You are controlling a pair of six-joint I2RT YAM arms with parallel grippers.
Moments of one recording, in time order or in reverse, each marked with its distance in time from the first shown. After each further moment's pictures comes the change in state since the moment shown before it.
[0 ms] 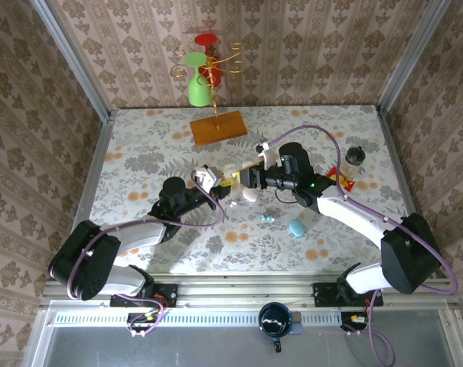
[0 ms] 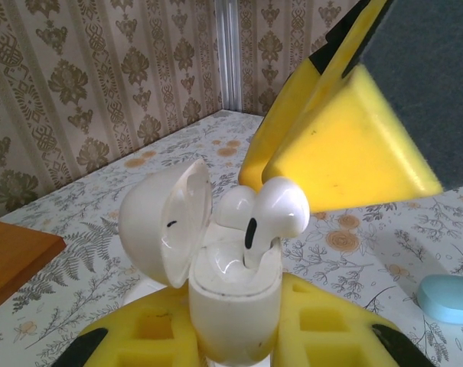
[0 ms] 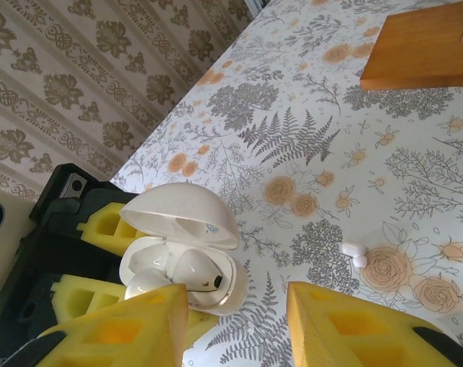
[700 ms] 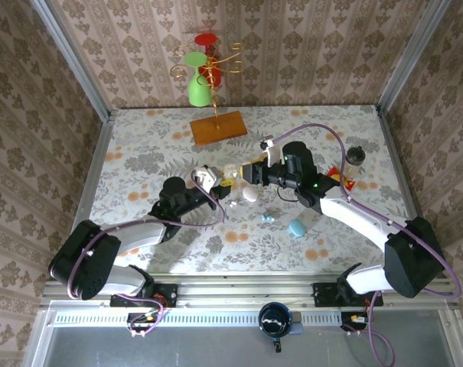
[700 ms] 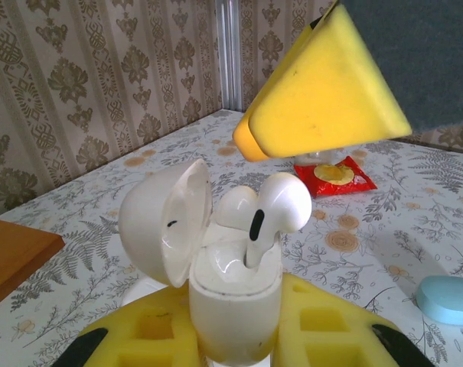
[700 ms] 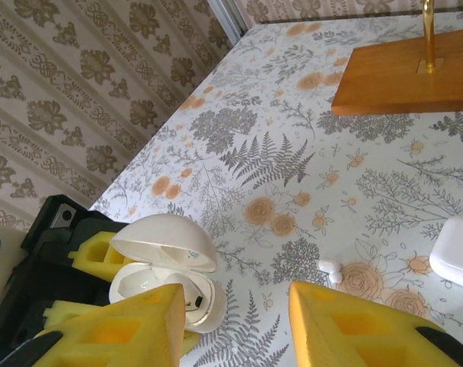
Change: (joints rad) left arm 0.000 0.002 0.000 0.003 0.002 -0.005; right arm -0.015 -0.029 -0.003 0.008 0.062 0.008
